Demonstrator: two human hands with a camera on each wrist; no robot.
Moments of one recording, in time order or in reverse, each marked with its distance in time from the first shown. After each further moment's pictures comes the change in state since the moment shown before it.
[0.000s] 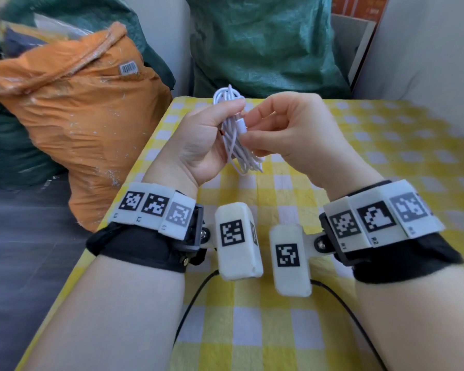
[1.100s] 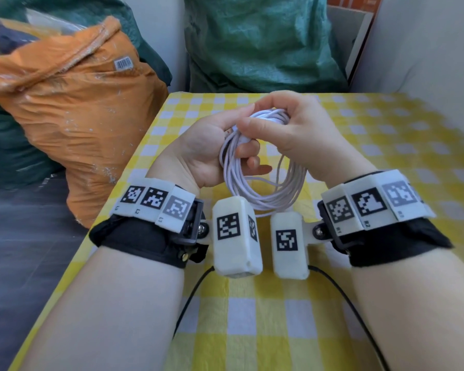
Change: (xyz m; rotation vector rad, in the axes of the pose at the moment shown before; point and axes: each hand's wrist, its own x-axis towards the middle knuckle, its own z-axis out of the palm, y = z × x) left_hand -0.007 -0.003 0.012 0.184 -0.210 -0.286; right_hand 0.002 0.015 -0.012 -0.090 0.037 -0.008
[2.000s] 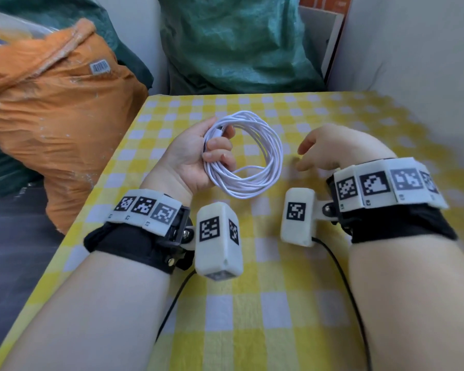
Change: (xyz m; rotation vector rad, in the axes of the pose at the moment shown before) left_hand 0.028 -0.017 -0.011 -0.546 0.069 -0.094; right_hand -0.005 0.020 -0.064 -0.880 -0.165 0.721
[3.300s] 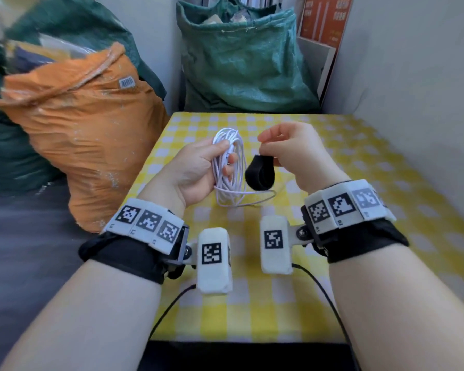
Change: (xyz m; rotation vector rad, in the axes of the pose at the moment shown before) left_hand -0.090 -0.024 0.022 0.533 0.143 0.367; right_hand -0.079 -0.041 0.016 0.937 0.160 -0.337
